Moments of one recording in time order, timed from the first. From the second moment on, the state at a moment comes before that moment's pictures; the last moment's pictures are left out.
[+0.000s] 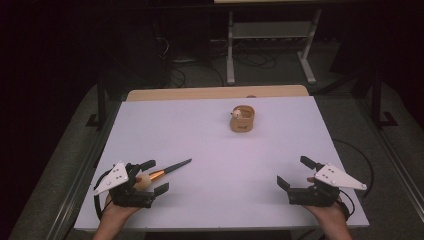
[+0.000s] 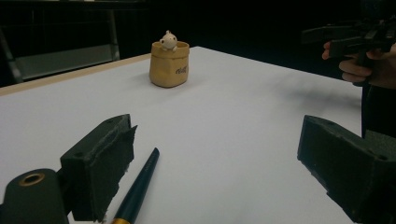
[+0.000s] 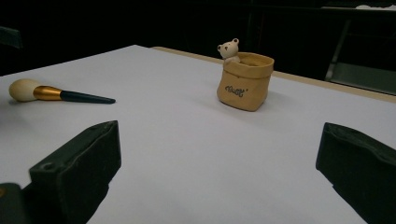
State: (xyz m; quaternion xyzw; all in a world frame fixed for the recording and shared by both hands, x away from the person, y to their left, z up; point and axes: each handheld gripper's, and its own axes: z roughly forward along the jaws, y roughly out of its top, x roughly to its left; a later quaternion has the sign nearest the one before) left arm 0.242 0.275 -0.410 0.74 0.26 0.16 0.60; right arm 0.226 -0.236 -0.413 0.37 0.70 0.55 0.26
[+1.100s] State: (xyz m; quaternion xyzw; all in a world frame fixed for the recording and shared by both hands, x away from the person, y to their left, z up) left arm 0.253 0.274 -0.401 0.73 0.26 0.16 0.61; right arm 0.228 -0.238 -0.414 0.37 0.69 0.56 0.25
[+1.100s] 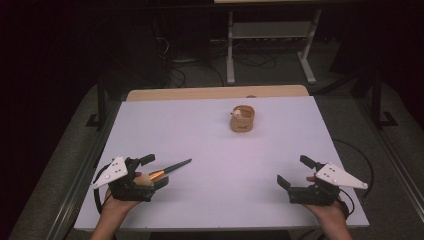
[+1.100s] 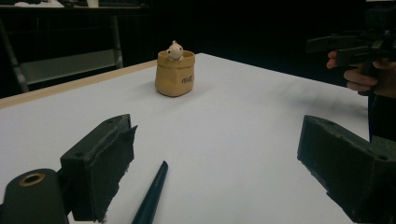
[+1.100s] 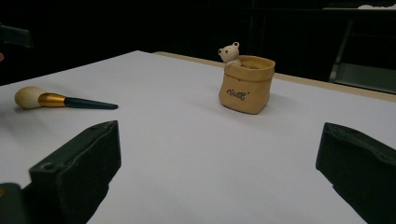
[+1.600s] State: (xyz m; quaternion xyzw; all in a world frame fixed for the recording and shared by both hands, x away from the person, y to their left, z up) left arm 0.264 0.273 -0.392 0.73 0.26 0.16 0.61; right arm 0.229 -0.233 -0.415 0.37 0.69 0.57 0.25
